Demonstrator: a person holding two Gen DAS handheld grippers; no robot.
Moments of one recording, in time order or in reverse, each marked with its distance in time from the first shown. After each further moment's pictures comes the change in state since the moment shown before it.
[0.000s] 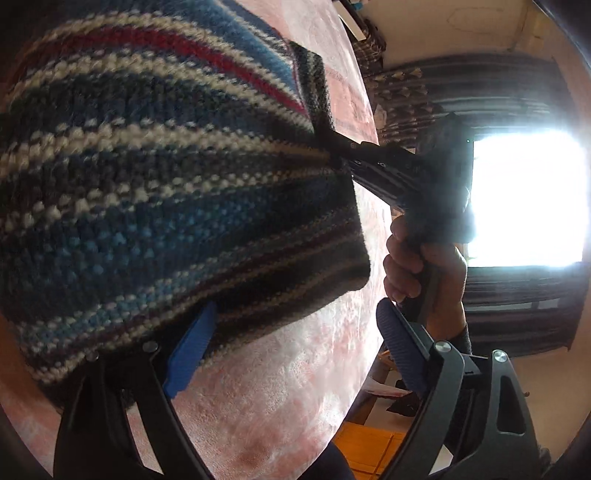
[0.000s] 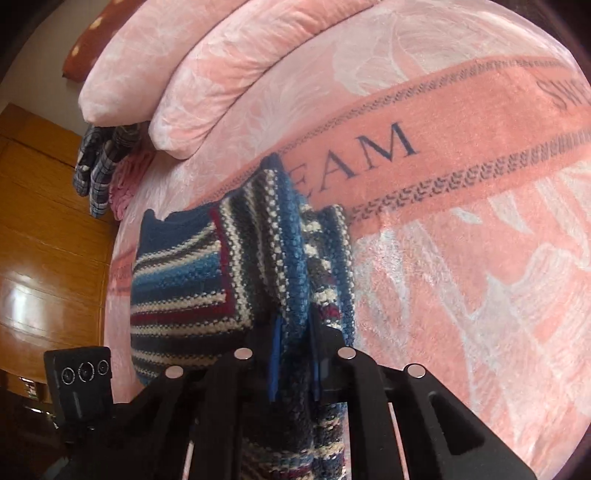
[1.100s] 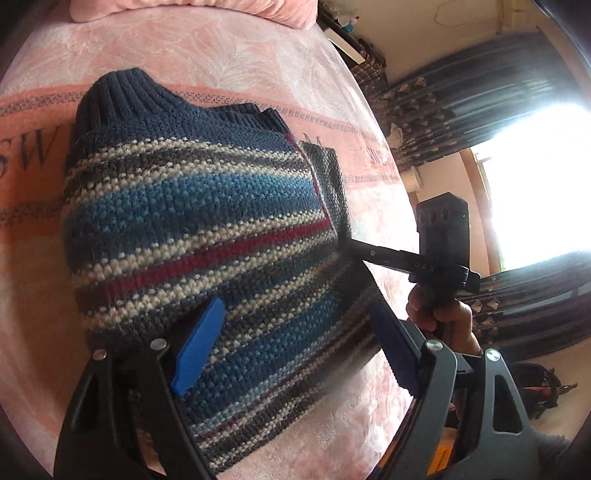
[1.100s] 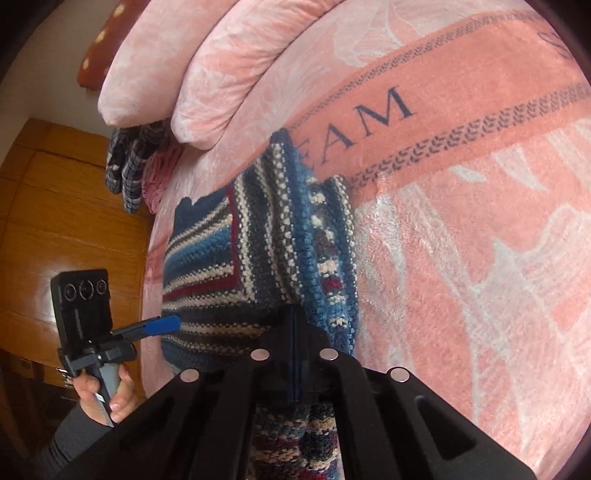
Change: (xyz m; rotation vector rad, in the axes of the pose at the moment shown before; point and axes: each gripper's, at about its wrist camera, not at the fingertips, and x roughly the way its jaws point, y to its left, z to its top) left arm -0.055 -0.023 0.064 0.144 -0.132 0.180; right arm -0.013 -0.020 -0.008 0.020 0.058 0.175
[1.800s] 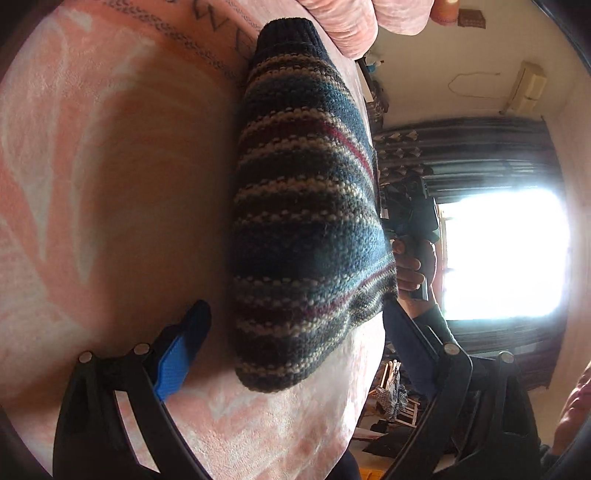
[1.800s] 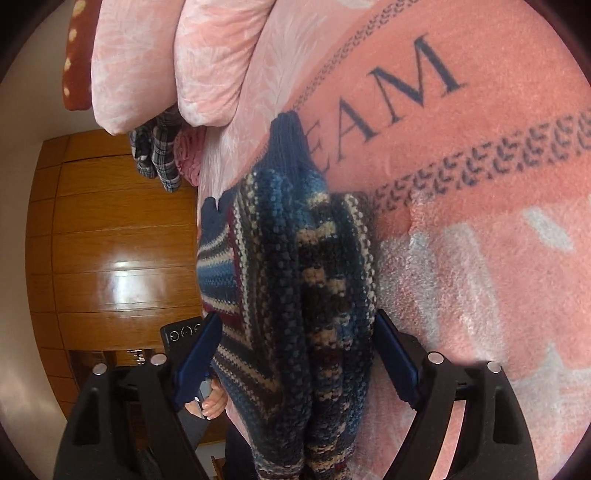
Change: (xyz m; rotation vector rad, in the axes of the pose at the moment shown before) left arm -0.035 0.125 -0.088 -0.274 -0.076 -0.279; right arm 0.055 -0.021 0.070 0.087 0.294 0.239
